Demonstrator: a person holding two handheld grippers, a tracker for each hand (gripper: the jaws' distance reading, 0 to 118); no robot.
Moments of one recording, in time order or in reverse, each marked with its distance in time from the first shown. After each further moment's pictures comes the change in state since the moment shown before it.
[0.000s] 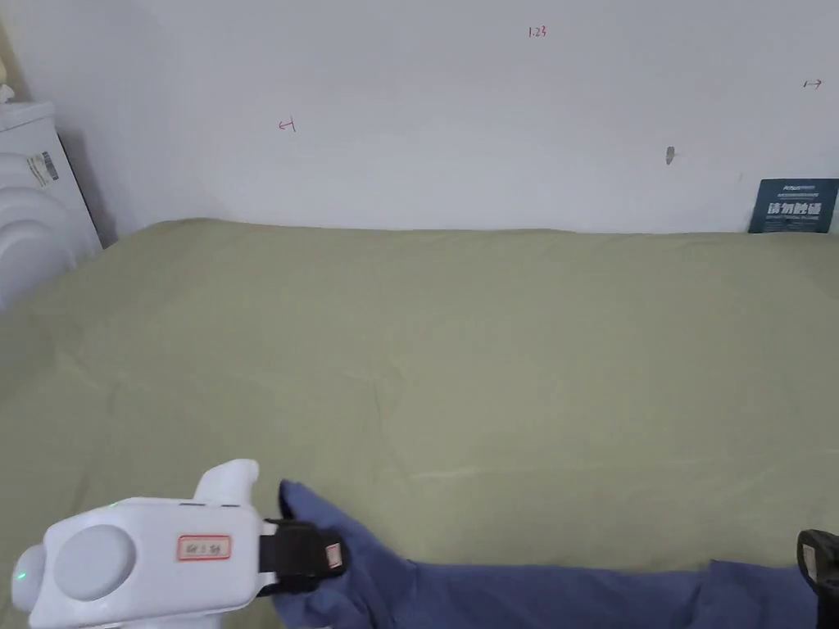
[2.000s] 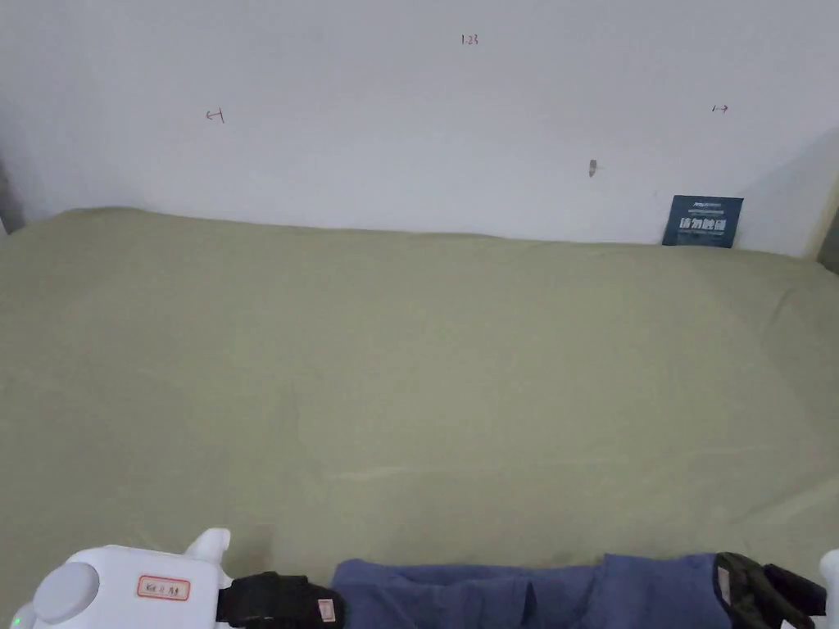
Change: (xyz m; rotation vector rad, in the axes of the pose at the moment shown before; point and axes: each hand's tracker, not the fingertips) left arm -0.034 -0.048 -0.082 -0.276 -0.250 0.273; right arm 0.020 -0.009 0.018 -0.011 0.007 -0.009
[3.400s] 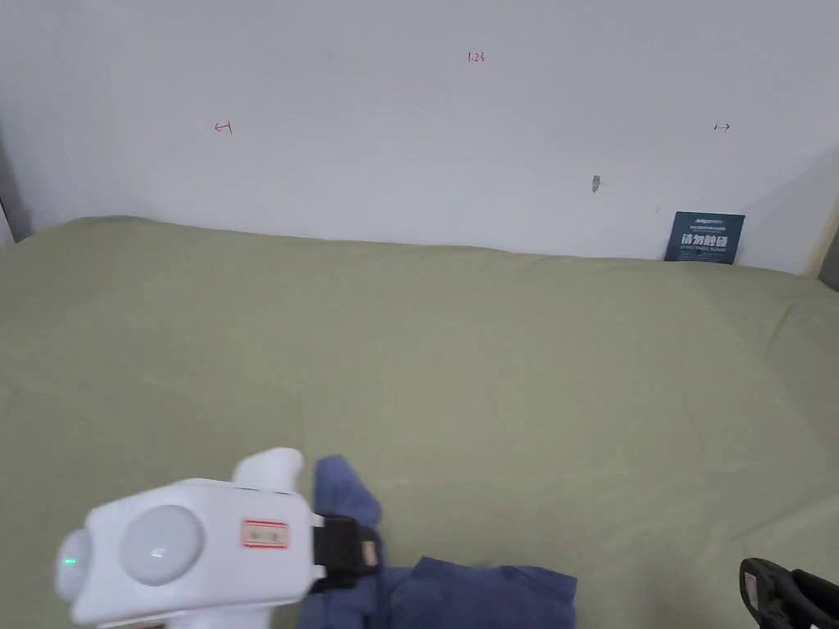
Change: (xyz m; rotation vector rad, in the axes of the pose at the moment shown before) left arm 0.166 -0.016 -0.005 0.218 0.207 -0.273; right arm 0.008 0.010 0.007 0.006 -0.031 0.027
